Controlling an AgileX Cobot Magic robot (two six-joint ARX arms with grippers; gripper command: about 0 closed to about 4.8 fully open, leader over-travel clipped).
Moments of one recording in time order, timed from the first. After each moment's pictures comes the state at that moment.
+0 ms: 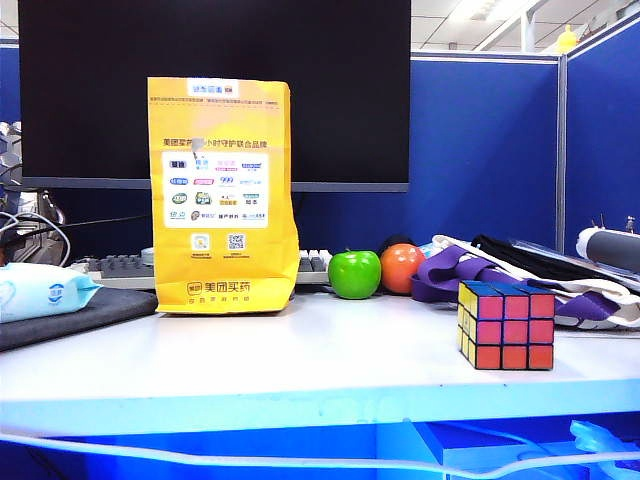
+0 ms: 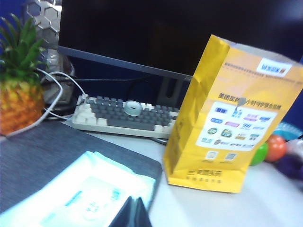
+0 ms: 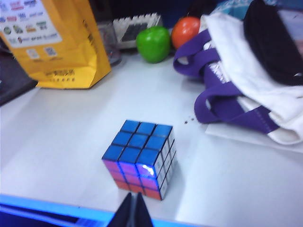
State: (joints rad) left arm 0.16 0.01 0.04 0.07 0.24 -0.22; right arm 0.41 0.01 0.02 -0.15 0.05 0.20
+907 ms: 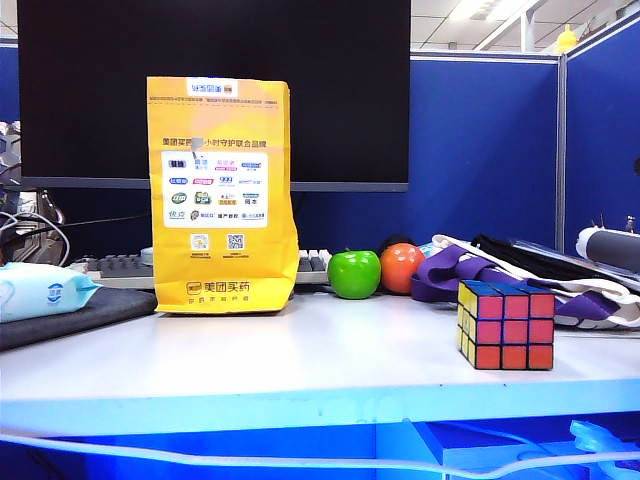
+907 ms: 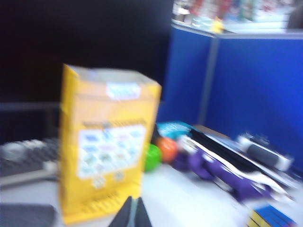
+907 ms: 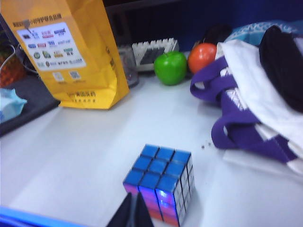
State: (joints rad) left arm -0.24 0.07 0.13 0.17 0.25 -0.13; right arm 0.42 0.01 0.02 -0.07 0.00 0.20
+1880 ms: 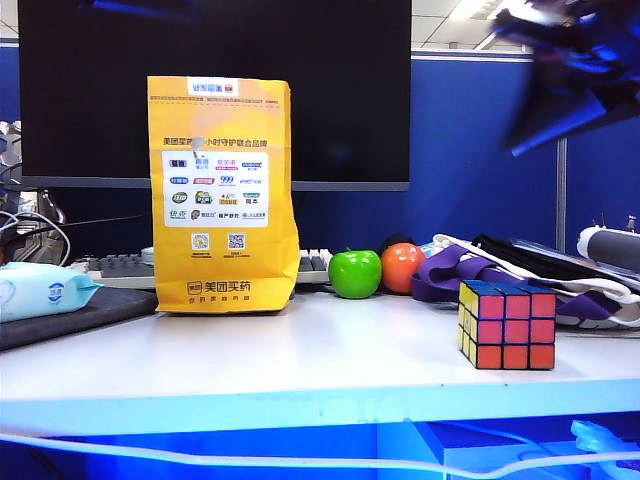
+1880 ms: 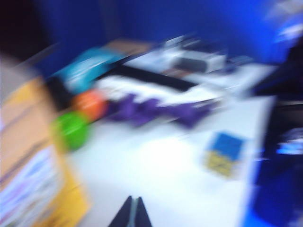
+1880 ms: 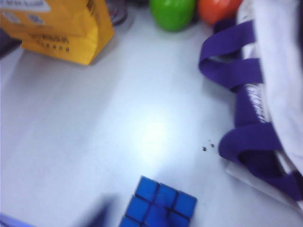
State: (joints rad) left arm -0.30 1.12 0.93 -0.13 0.69 0.37; right arm 0.41 1.03 0.74 -0.25 -0.02 0.10
